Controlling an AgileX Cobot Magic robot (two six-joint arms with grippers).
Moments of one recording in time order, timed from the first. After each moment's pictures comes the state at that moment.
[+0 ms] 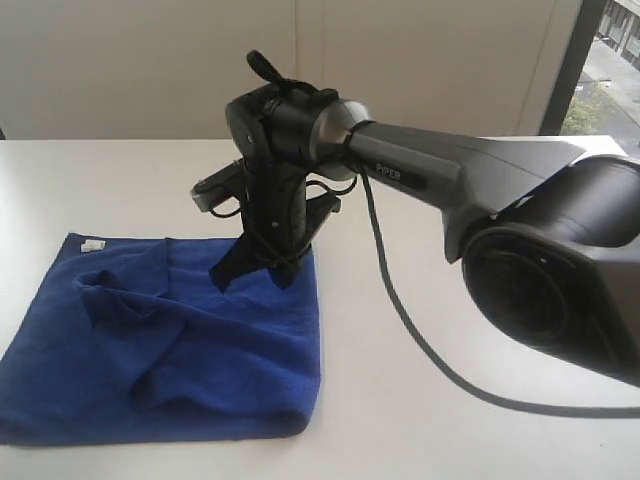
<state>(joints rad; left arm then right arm) -0.19 0.16 0.02 0.43 0.33 -0.54 0.57 2.38 -2.10 -0.08 1.22 -0.03</state>
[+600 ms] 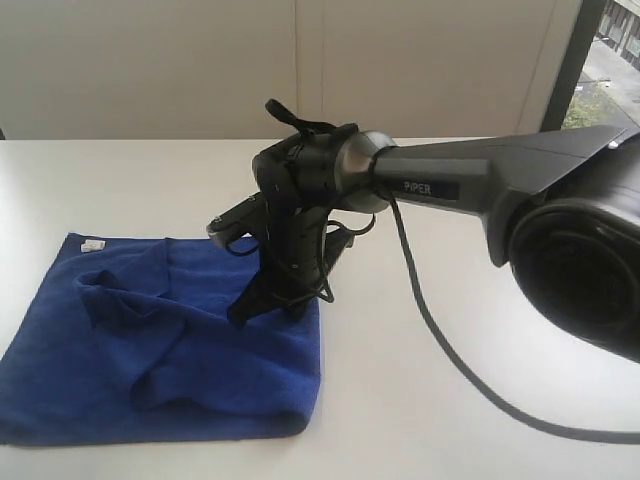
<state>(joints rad) -0.19 0.16 0.02 0.43 0.33 -0.54 0.57 2.28 -1.76 -0.06 0.96 -0.04</state>
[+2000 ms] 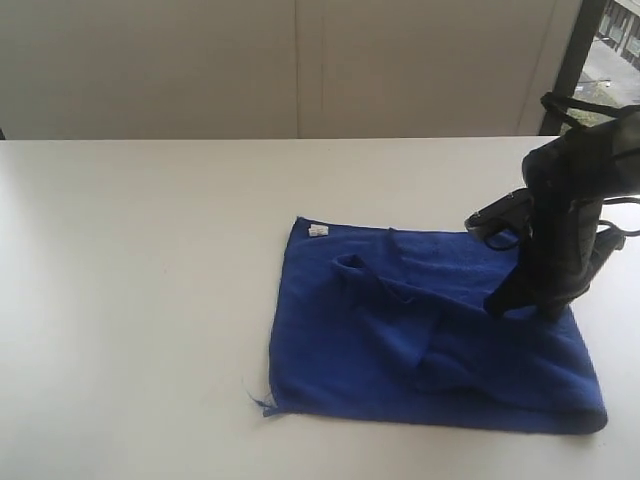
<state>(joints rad) -0.19 0.16 0.02 0.43 0.33 -0.54 0.03 2.00 -1.21 -0.36 0.80 -0.02</state>
